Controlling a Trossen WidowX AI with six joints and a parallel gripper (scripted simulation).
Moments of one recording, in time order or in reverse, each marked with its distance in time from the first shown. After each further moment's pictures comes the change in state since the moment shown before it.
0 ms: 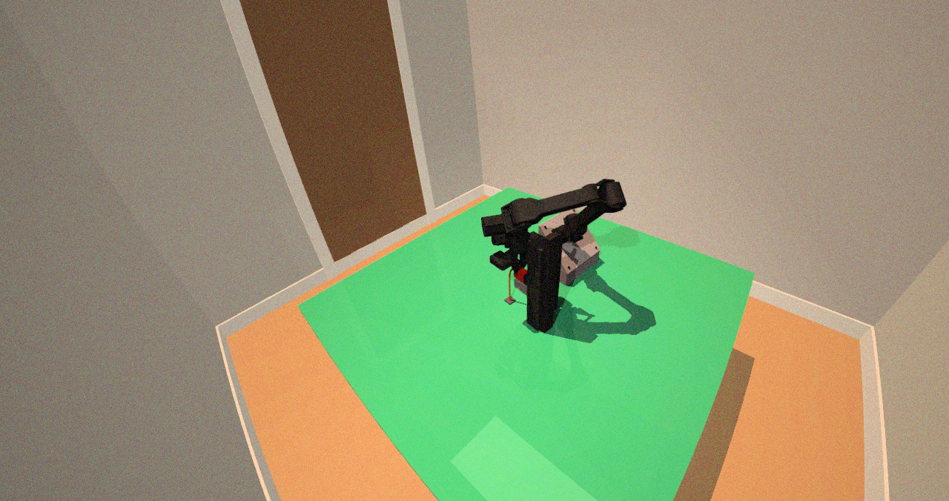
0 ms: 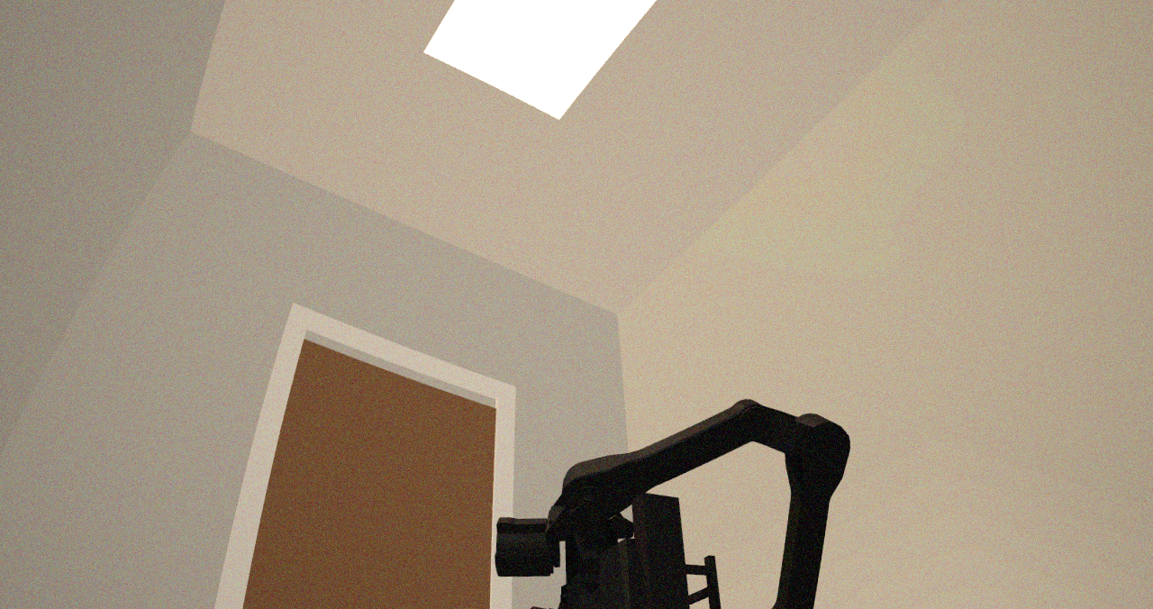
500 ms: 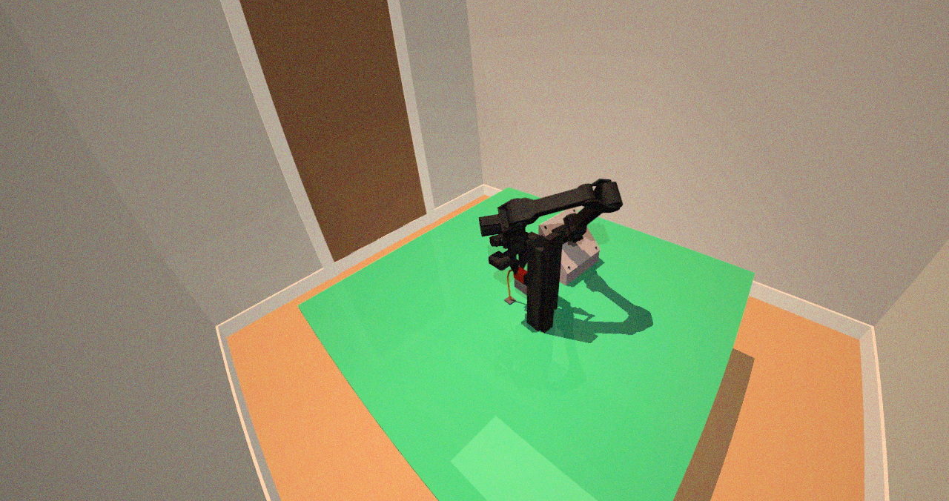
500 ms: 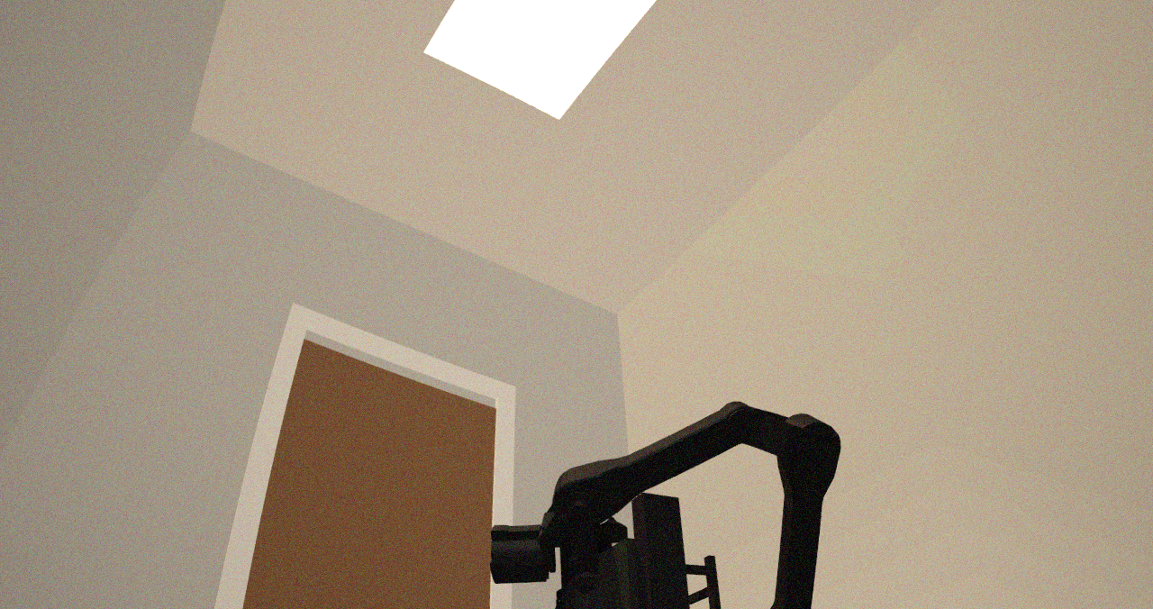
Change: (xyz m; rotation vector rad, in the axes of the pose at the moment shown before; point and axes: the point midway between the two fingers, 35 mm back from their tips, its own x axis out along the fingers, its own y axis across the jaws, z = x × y) arm 0.003 0.002 0.003 -0.012 0.050 -0.001
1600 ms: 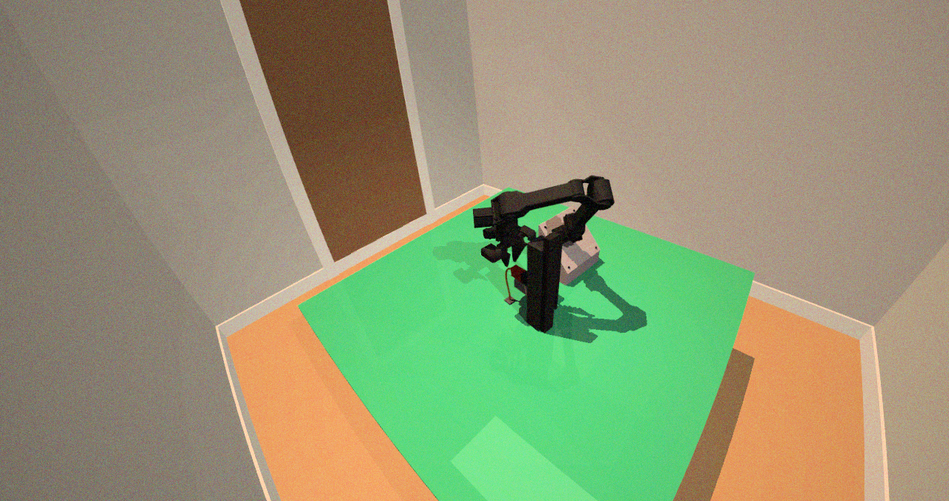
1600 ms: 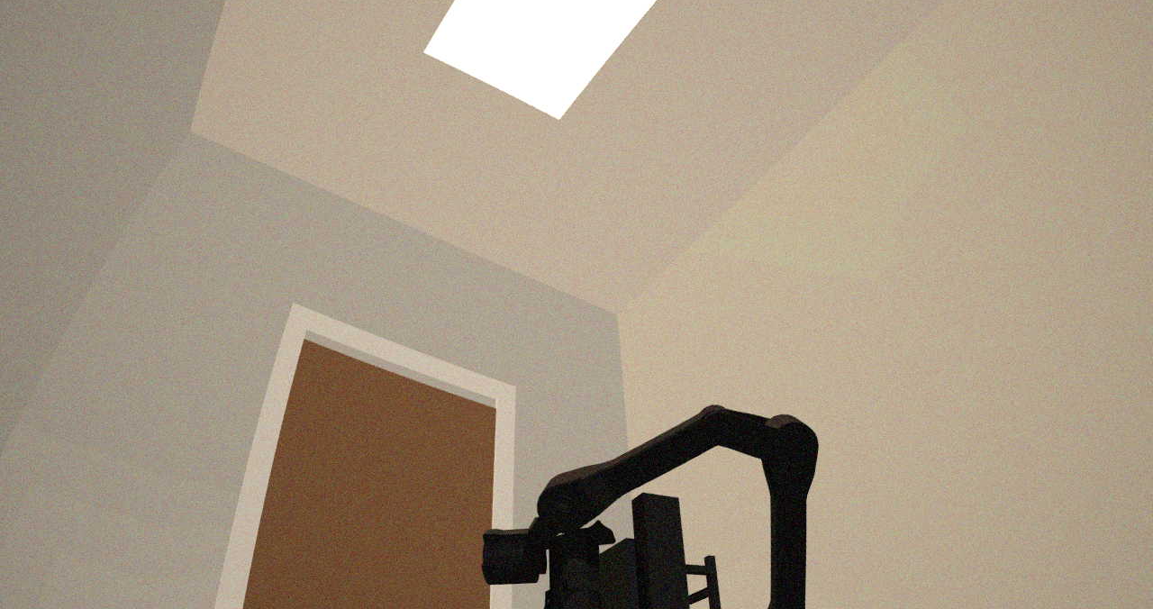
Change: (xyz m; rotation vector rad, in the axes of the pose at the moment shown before) arm -0.010 -0.003 0.037 0.017 -0.047 -0.003
